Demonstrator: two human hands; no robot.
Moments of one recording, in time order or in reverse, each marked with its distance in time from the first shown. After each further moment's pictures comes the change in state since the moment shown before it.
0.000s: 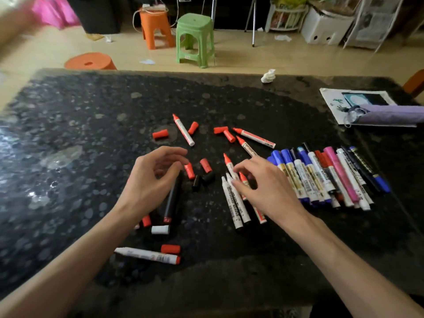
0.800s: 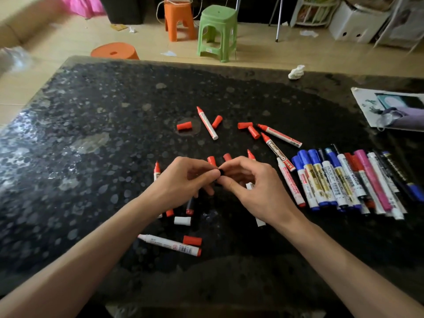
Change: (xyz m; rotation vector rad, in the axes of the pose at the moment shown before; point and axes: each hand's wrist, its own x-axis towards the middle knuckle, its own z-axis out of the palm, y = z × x) left_hand -0.007 0.000 -0.010 0.066 -0.352 -0.105; right_hand 0.004 -0.060 0.022 0.657 -0.097 -0.074
